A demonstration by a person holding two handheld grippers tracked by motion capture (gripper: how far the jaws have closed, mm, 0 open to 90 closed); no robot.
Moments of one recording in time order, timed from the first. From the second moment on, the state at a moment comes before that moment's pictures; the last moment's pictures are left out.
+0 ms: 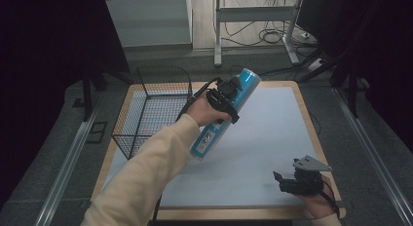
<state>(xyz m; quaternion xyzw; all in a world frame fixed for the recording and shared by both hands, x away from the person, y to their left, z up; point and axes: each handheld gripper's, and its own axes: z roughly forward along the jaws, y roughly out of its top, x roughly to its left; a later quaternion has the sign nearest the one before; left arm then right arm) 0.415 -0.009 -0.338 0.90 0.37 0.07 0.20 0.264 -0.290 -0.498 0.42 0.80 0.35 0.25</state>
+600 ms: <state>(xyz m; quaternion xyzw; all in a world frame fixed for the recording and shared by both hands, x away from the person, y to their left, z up) 0.425 0.005 -0.315 0.90 0.38 0.09 0.21 0.264 -0.291 -0.497 0.42 0.80 0.35 0.25</state>
